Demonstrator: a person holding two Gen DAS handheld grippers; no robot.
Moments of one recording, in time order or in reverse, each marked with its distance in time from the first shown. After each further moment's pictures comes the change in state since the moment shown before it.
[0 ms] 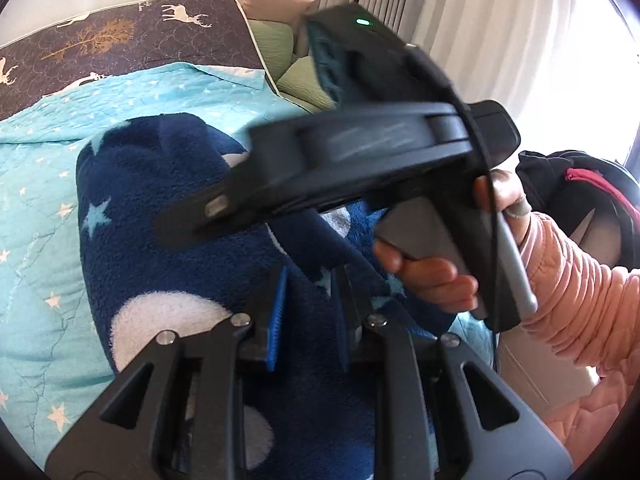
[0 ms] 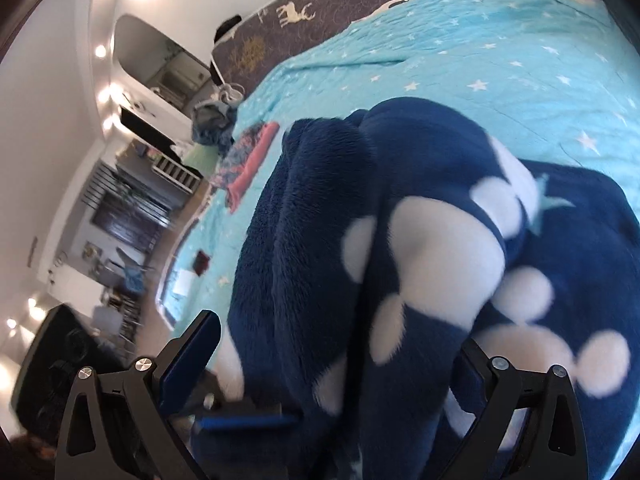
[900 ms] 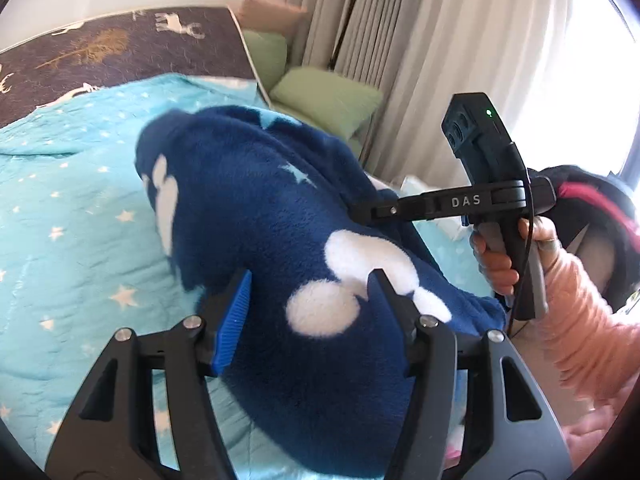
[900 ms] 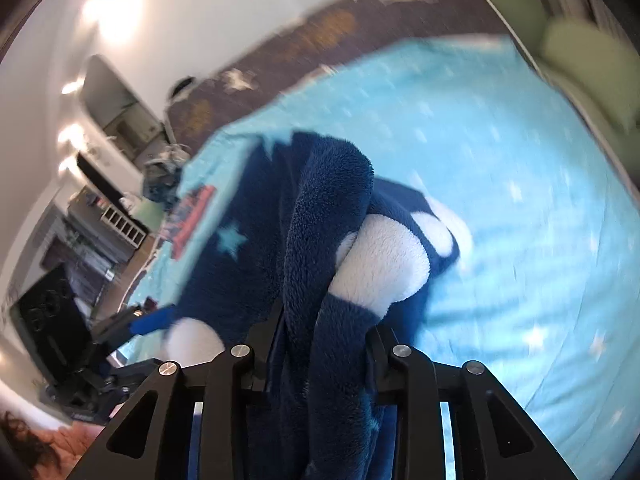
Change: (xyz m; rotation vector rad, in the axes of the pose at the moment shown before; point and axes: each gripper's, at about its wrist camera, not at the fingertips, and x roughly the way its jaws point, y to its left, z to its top) left arm 0.011 -0.011 0.026 0.010 -0.004 -0.008; right arm -0.120 -0.066 -0.055 0.101 -0.219 -0.209
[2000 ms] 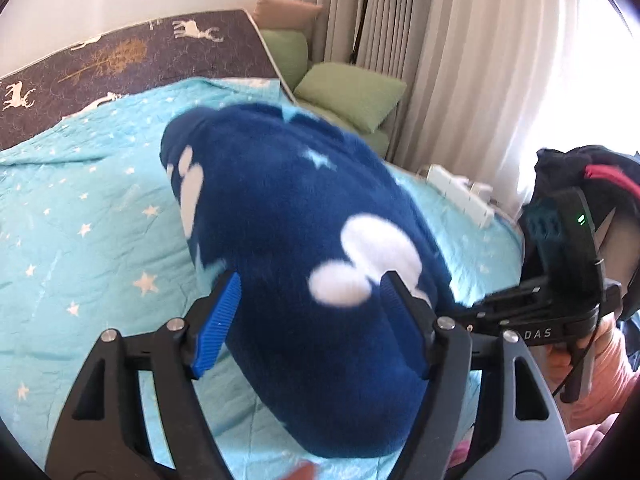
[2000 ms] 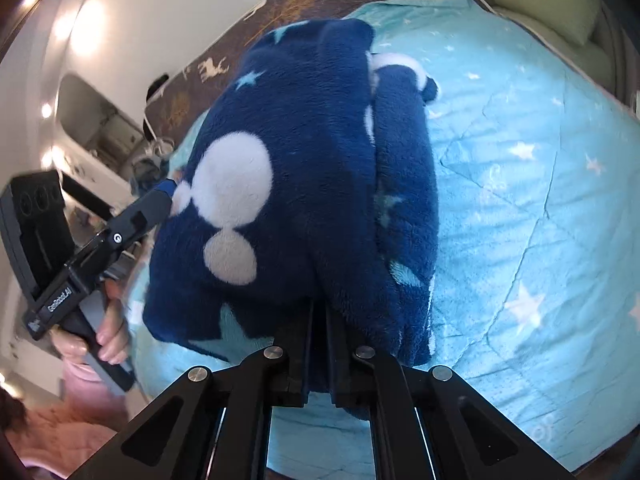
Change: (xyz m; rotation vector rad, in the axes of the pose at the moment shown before) left arm -0.011 -0.031 -0.011 0.018 0.009 0.138; right arm -0.022 0.013 -0.115 0.079 0.031 -0.030
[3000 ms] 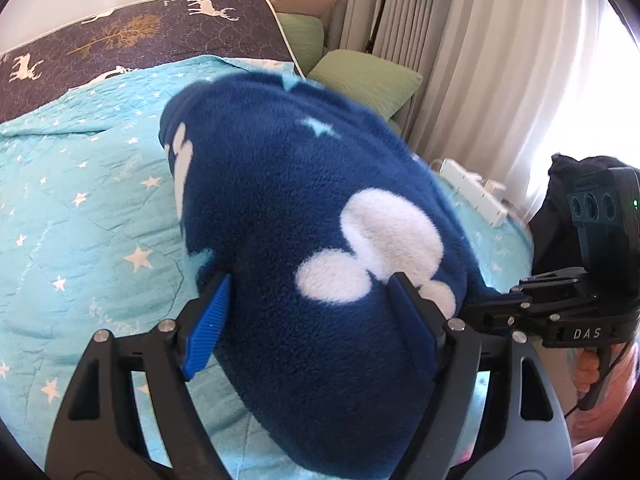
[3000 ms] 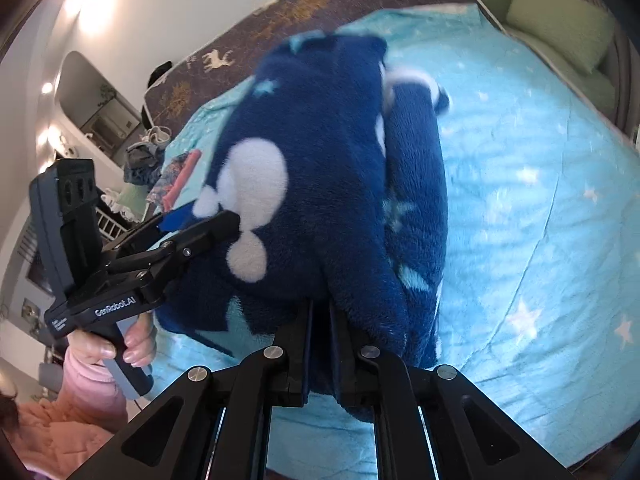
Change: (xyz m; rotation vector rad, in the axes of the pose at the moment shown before) left arm 0.013 0.011 -0.005 -0.084 0.014 0.002; right arm -0.006 0.028 0.006 -0.062 -0.025 -0.040
